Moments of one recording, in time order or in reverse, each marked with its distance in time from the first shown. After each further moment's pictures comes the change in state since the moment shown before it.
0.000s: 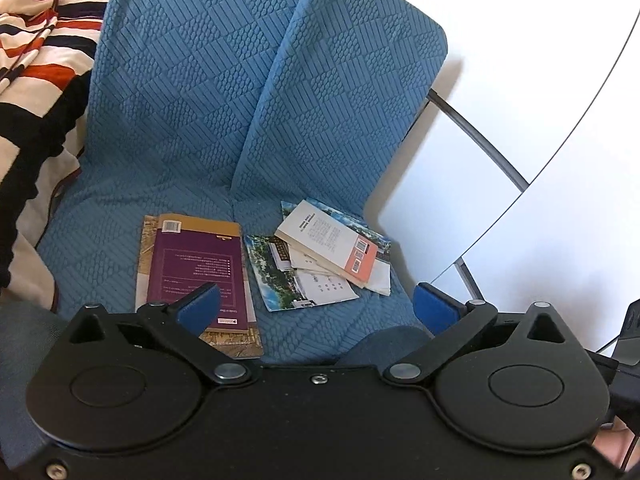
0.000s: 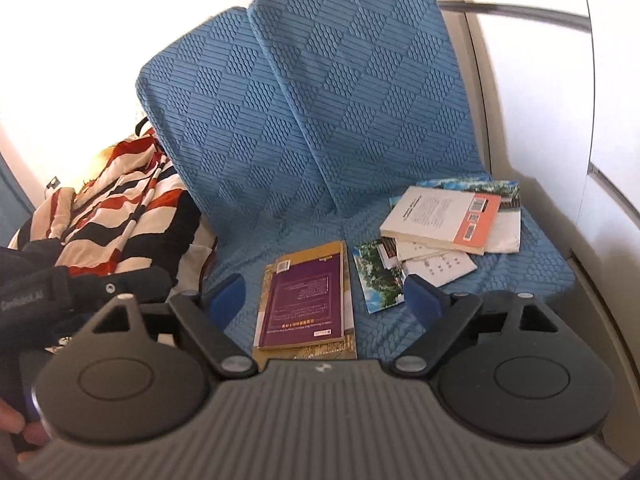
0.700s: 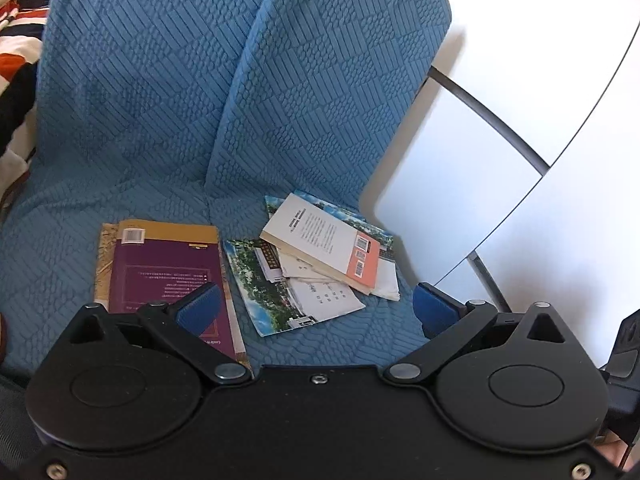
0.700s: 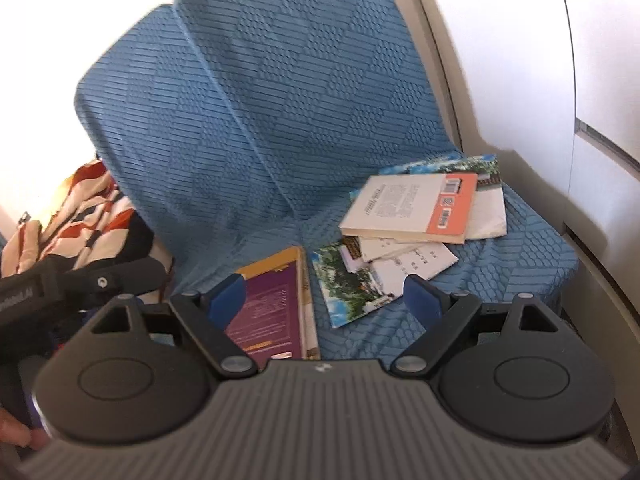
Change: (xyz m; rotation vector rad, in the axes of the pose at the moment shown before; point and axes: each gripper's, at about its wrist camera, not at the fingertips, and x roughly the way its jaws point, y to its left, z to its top) left arm 0.111 0.022 0.010 0.053 0.023 -0.058; right arm 0.074 -0.050 -0.016 0.115 -0.019 -0.082
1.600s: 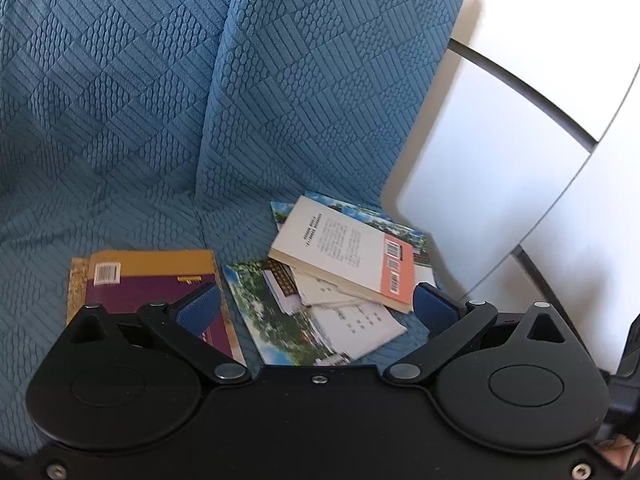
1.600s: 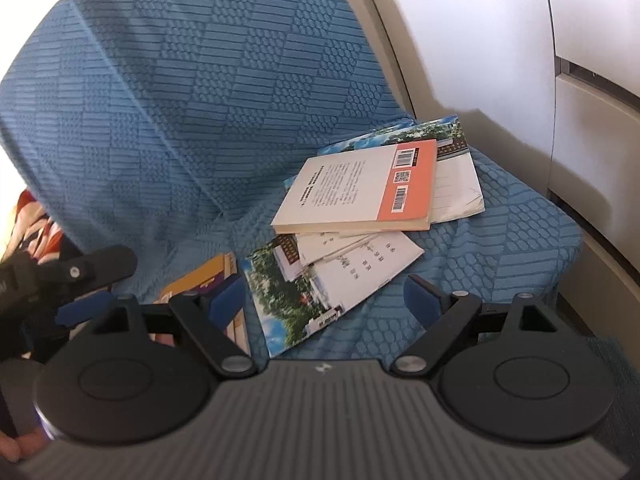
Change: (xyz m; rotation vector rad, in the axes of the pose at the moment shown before) left arm 0.113 0.017 0.019 0.081 0.011 0.047; right arm 0.092 -0.051 0.002 0.123 0.015 -0.103
